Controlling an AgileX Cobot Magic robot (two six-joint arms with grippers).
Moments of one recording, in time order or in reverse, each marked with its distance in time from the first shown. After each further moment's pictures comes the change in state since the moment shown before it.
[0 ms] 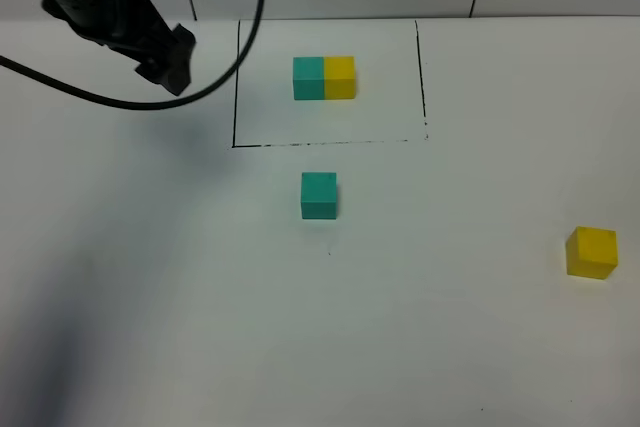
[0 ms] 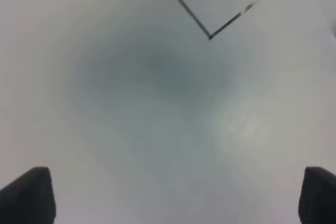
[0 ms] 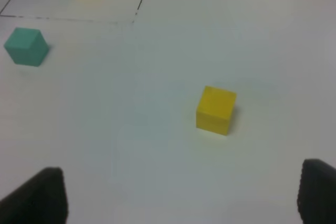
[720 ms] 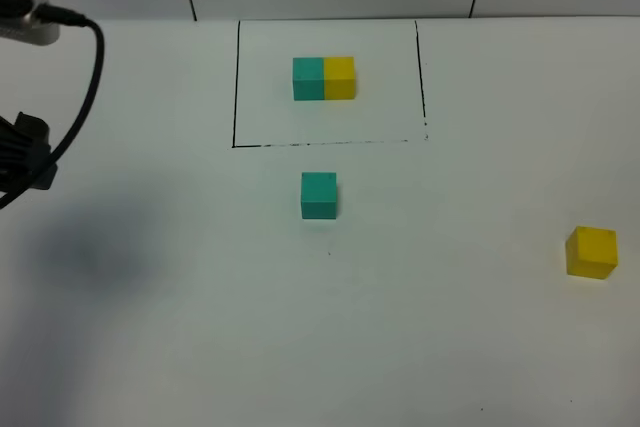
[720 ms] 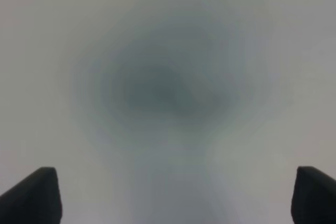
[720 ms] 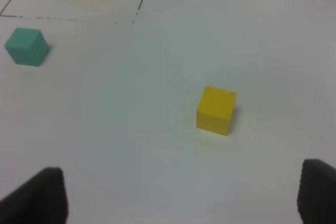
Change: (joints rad) left arm 0.099 -0.631 0.657 0.065 -0.118 -0.276; right arm 0.000 0.000 0.000 0.000 0.000 0.000
